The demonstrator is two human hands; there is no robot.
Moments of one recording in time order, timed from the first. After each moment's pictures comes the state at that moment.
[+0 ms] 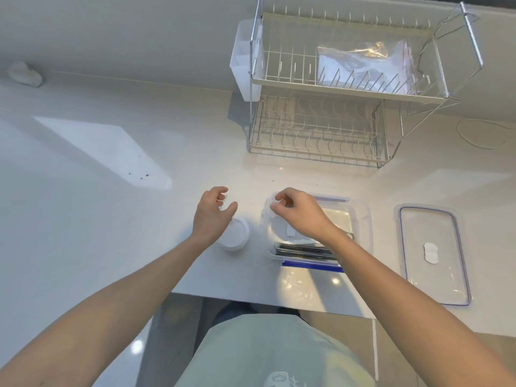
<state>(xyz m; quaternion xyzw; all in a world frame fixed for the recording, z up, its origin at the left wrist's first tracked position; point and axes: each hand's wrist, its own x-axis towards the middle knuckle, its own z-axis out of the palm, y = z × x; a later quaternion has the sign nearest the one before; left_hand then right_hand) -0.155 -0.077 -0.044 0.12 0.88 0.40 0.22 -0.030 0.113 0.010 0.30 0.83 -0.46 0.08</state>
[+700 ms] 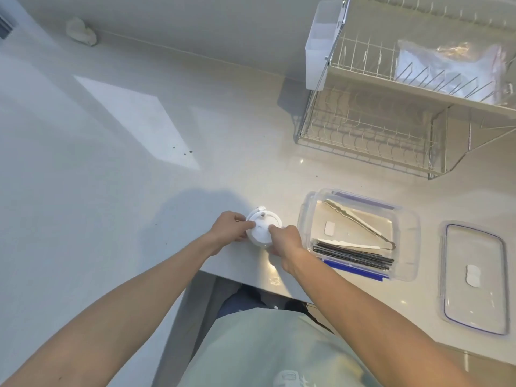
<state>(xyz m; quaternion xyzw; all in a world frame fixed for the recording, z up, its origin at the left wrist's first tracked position) -0.161 -0.166 -0.079 -0.01 0.78 0.41 0.47 -0.066 -0.037 -0.043 0.58 0.53 -0.60 0.16</state>
